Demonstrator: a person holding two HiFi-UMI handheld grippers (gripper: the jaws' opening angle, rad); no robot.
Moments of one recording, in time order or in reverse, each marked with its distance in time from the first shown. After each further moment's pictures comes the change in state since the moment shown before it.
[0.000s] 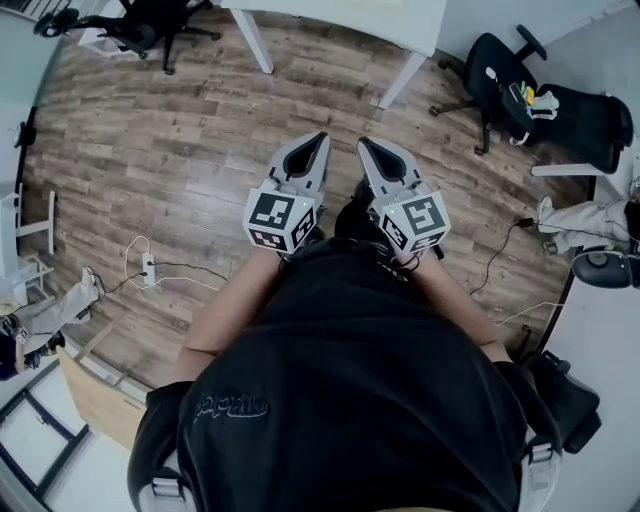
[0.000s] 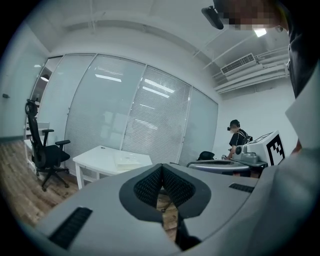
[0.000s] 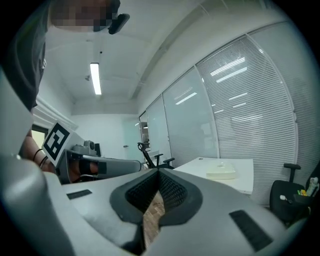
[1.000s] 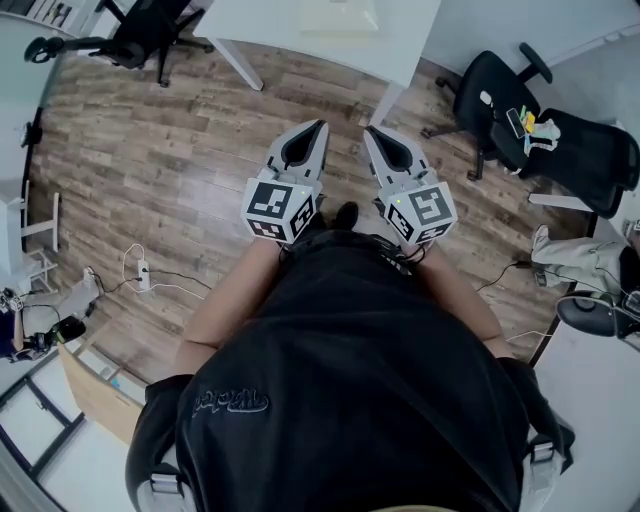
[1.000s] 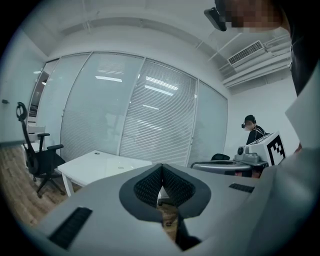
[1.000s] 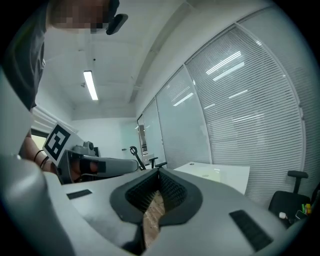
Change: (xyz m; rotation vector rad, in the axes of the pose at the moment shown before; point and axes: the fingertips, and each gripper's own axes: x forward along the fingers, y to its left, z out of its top) left arm 0.203 -0.009 0.050 0.016 -0.012 0.072; right arm 0.035 -0.211 0.041 0.014 -0.022 0.041
